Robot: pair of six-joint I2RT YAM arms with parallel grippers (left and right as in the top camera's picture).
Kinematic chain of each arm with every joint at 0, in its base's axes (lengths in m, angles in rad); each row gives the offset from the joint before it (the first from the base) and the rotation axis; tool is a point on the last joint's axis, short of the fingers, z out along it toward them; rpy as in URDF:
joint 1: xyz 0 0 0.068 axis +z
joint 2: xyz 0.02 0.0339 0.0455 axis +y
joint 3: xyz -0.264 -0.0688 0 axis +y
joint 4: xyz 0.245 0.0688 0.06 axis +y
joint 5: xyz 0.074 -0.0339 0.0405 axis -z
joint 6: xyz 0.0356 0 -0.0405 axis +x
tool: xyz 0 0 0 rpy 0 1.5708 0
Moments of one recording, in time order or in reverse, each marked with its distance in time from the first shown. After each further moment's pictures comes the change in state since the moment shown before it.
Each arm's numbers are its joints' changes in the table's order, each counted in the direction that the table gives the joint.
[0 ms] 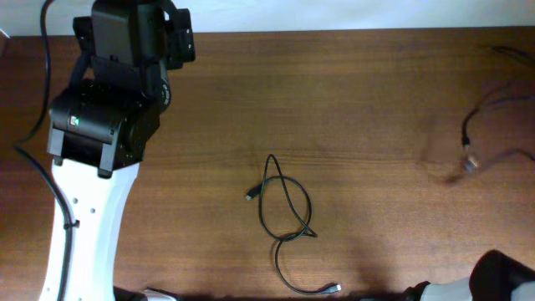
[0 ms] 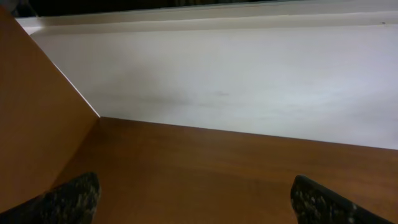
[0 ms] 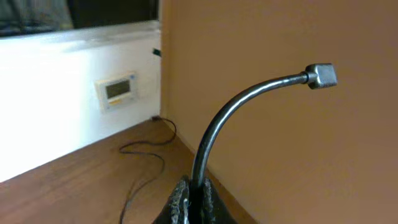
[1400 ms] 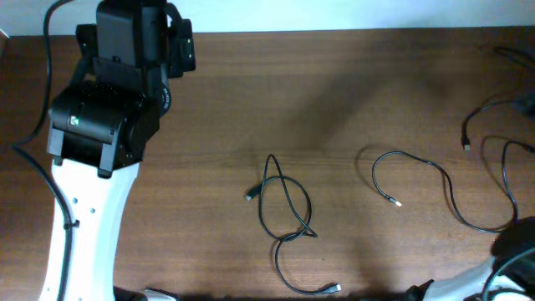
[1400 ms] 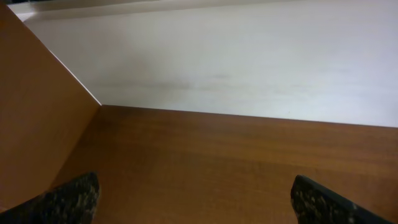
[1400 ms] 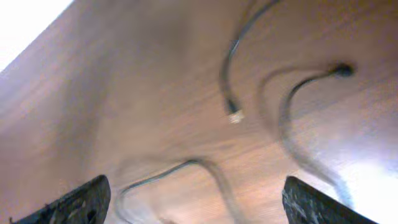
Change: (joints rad) left arm 0.000 0.000 0.000 0.073 0.009 -0.005; right arm -0.124 0.213 0.786 -0.069 -0.598 0.050
